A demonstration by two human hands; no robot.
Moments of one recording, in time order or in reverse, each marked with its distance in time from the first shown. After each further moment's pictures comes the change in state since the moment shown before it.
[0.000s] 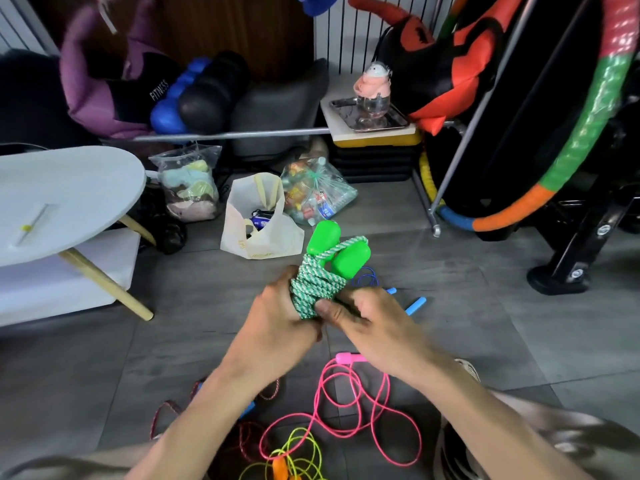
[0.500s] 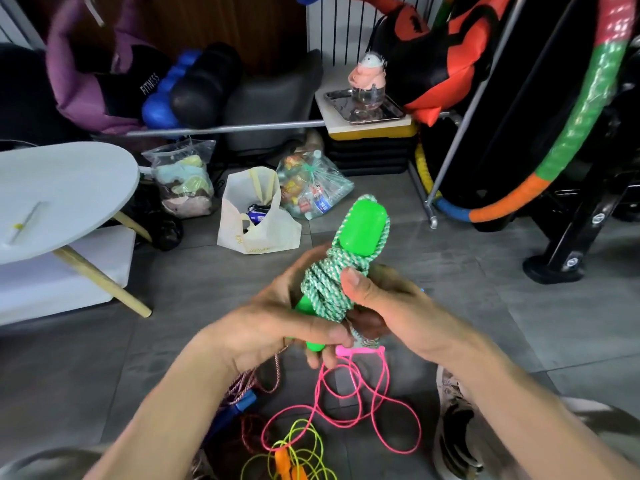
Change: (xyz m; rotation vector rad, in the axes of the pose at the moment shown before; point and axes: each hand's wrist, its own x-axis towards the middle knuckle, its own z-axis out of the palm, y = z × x) left_hand 0.001 0.013 -0.018 -0.655 -0.629 -0.139; right_hand -0.011 -0.029 -0.028 0.673 -0.232 -0.025
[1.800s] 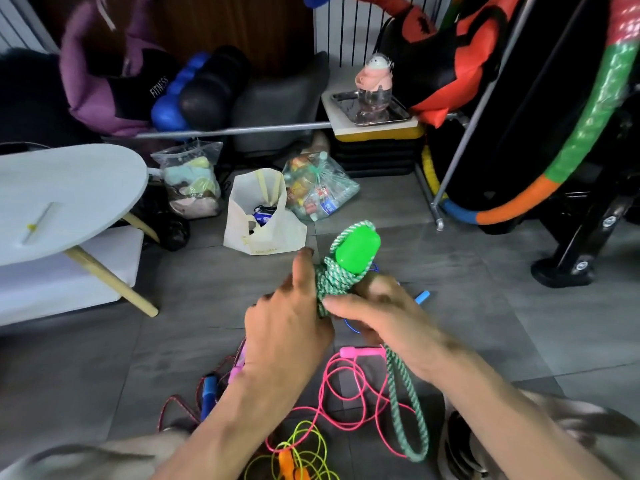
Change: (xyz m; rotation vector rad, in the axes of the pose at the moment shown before) left_hand 0.010 -0.023 0.033 1.448 0.912 -0.007; right_hand 0.006 0.021 0.009 -0.094 0.209 0.037
